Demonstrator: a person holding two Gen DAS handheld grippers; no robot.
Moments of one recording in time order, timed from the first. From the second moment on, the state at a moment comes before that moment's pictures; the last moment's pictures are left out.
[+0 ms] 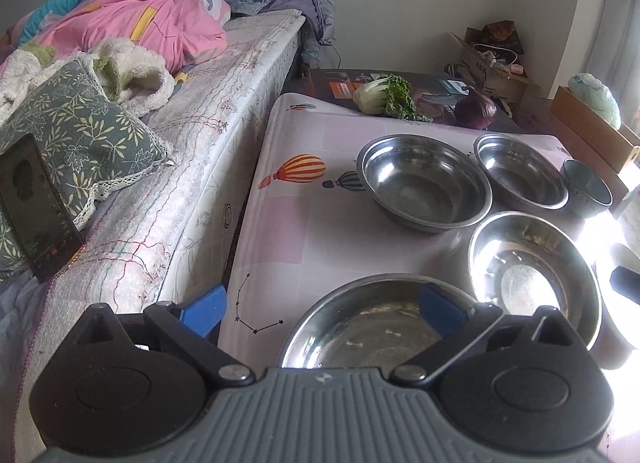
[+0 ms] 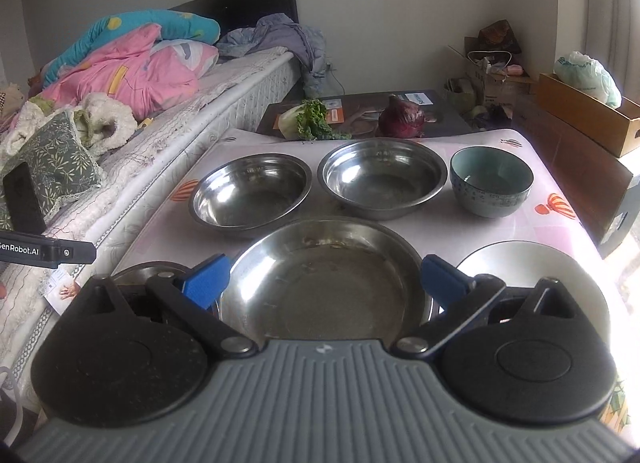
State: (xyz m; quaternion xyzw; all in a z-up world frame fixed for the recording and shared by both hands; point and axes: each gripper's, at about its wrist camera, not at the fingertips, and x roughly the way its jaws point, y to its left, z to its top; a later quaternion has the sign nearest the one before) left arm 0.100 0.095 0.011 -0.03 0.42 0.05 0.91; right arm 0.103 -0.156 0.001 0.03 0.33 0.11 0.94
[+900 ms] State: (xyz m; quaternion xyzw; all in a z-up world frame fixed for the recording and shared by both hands) left arm 0.261 0.126 -0.026 -0.04 0.44 0.00 0.90; right arm 0.275 -0.088 -0.045 0.05 0.38 0.15 0.91
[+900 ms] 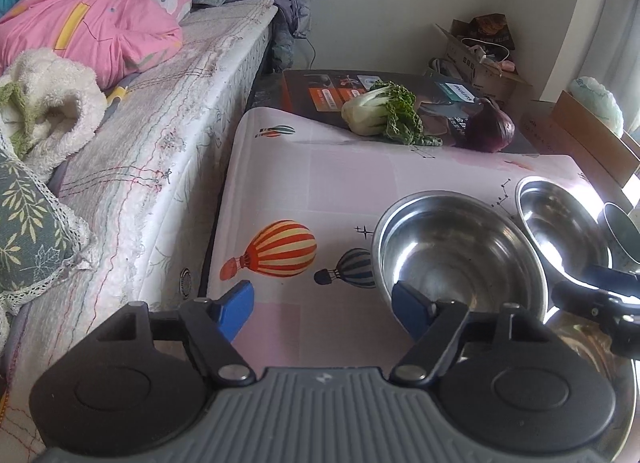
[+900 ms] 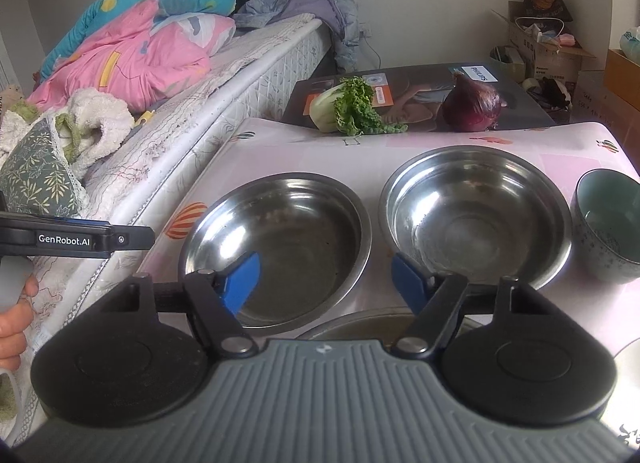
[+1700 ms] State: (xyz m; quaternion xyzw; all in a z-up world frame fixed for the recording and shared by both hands) left arm 0.285 0.130 -0.058 -0.10 0.53 -0.04 0.84; right arm 0.310 -0.076 -0.069 0.05 0.43 0.19 0.88
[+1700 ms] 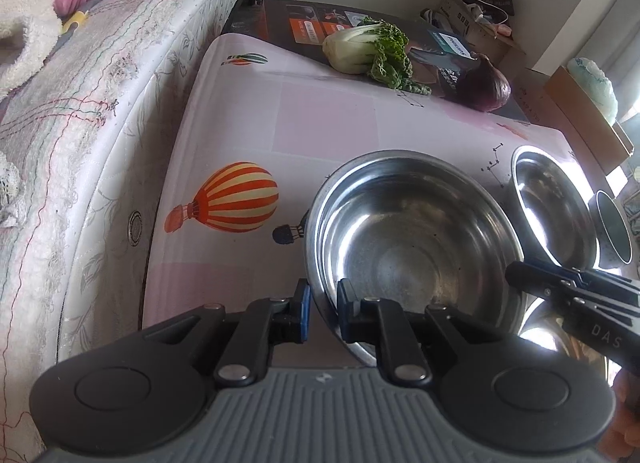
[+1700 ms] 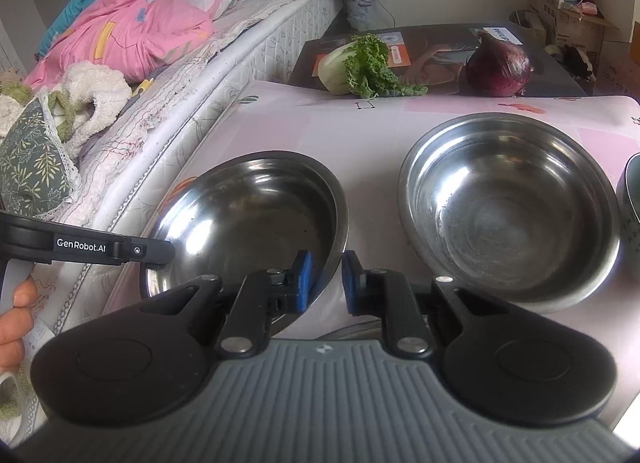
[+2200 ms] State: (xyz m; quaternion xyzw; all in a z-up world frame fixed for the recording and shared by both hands) left arm 0.277 0.130 -0.061 -0.04 0.52 -0.01 0.85; right arm 0.321 -0.064 -0.072 0.04 0.44 0.19 0.88
